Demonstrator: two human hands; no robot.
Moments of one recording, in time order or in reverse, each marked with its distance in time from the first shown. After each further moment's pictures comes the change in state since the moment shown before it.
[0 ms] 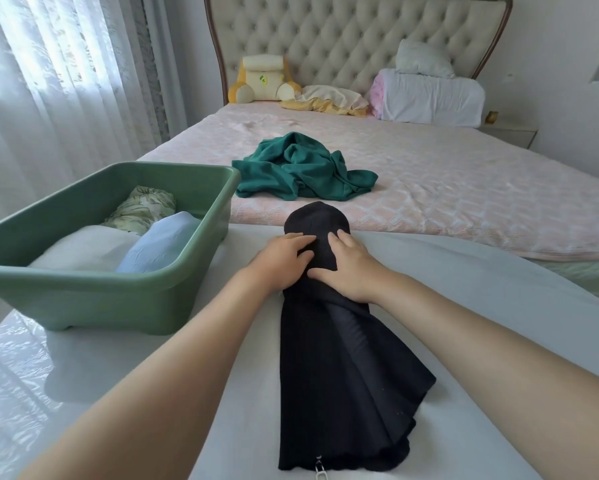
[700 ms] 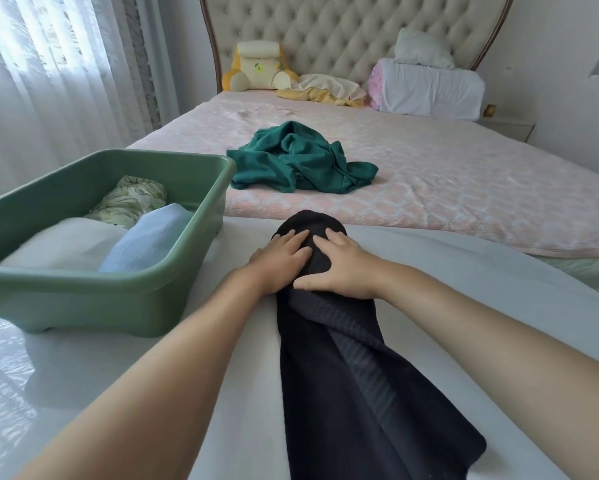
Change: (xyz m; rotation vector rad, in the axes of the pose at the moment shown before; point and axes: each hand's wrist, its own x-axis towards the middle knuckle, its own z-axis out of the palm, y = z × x) left_hand 0.010 -0.016 0.013 -0.030 -0.166 -0.129; right_hand -0.002 -0.010 -0.007 -0.007 -0.177 -0.046
